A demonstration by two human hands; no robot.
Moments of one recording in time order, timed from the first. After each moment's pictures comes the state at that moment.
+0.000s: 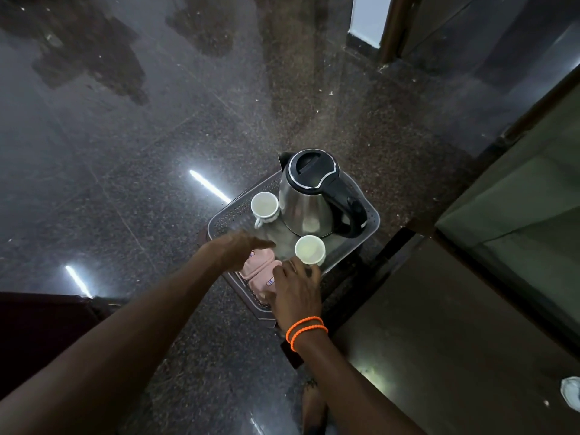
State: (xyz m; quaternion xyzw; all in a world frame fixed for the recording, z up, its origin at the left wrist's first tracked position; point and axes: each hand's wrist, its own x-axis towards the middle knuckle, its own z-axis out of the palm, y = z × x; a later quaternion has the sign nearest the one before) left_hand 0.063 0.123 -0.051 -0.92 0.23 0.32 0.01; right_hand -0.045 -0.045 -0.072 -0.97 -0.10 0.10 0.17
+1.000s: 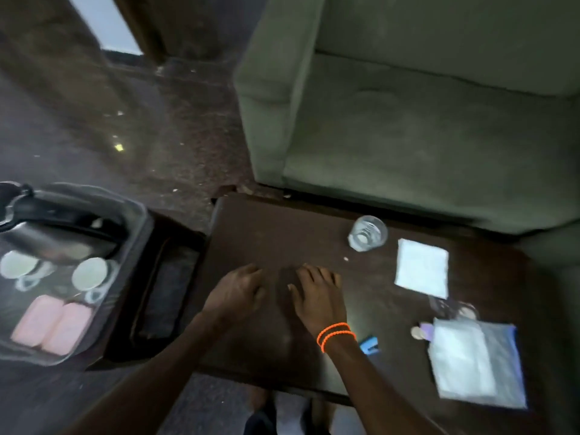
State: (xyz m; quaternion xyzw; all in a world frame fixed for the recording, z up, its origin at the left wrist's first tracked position) left_hand -0.130 -0.230 -0.066 -0.85 0.47 0.19 -0.17; right_hand -0.270 -0.386 -0.097 -0.96 0.24 -0.01 0.16
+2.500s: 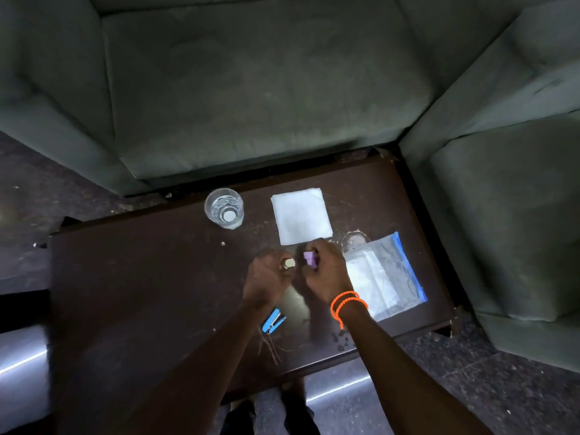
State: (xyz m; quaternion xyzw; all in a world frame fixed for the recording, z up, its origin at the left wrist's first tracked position) left_hand -0.341 -0.481 -0.131 -0.80 0.45 0.29 -0.29; right_hand -0.473 -0.558 -0.142 -0.73 0.54 -0.13 0.41
